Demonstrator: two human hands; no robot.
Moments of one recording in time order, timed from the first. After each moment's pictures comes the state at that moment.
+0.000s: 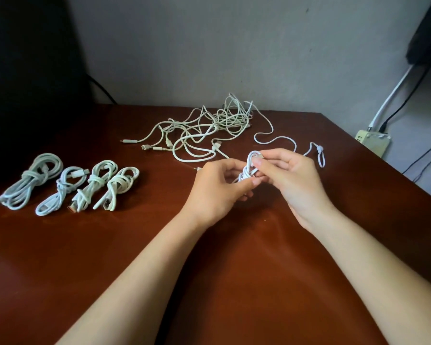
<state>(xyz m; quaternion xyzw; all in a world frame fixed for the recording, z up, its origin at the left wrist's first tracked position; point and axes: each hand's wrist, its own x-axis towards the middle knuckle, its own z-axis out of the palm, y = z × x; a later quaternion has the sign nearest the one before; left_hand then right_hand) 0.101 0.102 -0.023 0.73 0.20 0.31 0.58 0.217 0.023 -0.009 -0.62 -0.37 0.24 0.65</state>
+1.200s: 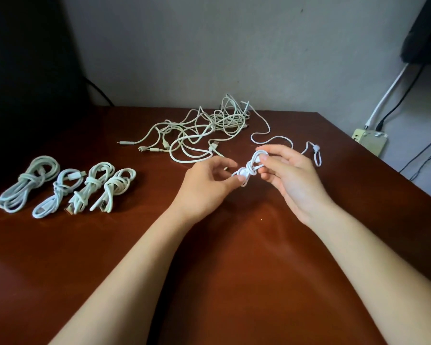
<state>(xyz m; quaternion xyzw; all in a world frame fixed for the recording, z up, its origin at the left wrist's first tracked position) 0.098 0.113 -0.023 0.75 0.30 0.29 0.52 0.227 0.024 -0.010 -0.59 -0.33 0.28 0.68</state>
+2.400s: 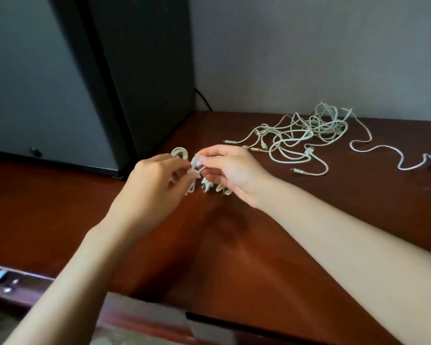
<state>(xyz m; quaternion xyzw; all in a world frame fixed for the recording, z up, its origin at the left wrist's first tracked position) -0.128 0.135 0.011 0.85 0.37 0.36 0.02 0.033 0.131 0.010 -0.49 -0.46 0.51 0.53</state>
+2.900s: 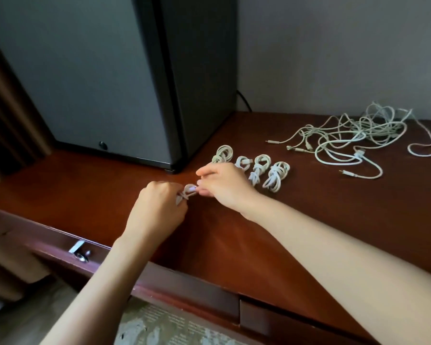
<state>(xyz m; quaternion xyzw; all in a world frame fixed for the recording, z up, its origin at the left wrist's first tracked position) -0.201 0.136 -0.019 0.78 0.57 0.24 -0.01 -0.050 0.153 -0.022 -0.56 -0.59 0.40 0.42</state>
